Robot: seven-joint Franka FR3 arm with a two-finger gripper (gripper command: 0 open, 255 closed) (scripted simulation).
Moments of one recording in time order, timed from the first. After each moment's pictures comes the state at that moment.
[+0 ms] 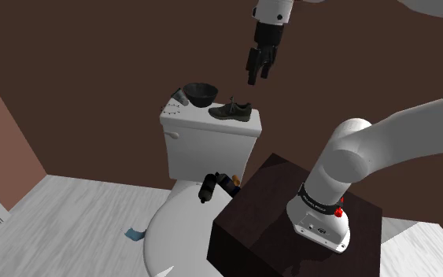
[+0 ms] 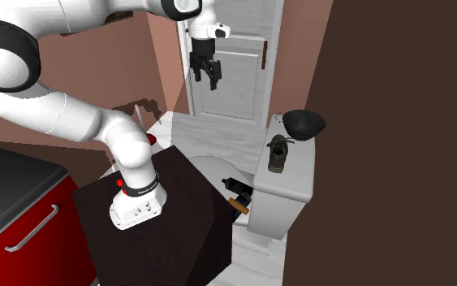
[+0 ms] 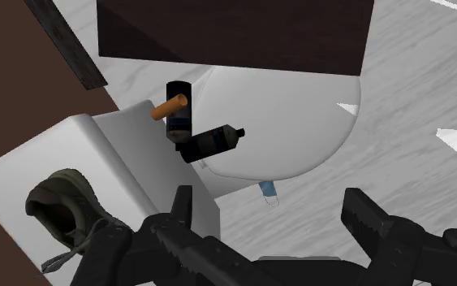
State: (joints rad) arm -0.02 -0.74 0.00 -2.36 0.01 1.60 -0.05
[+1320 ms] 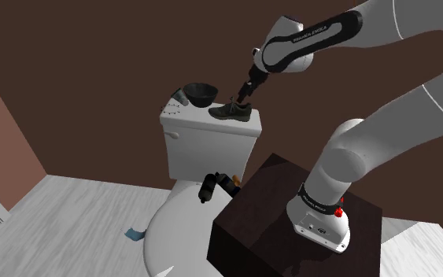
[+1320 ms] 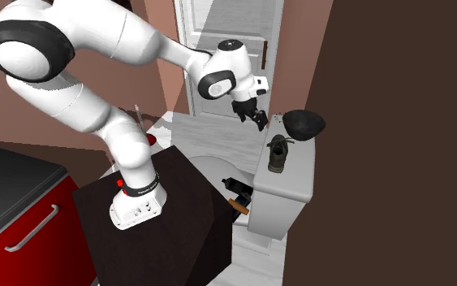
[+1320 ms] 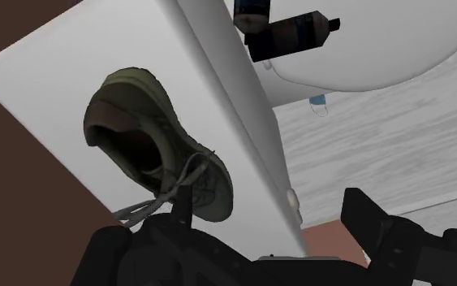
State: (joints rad) arm -0.05 -0.50 -0.33 -2.67 -0.06 2.52 -0.41
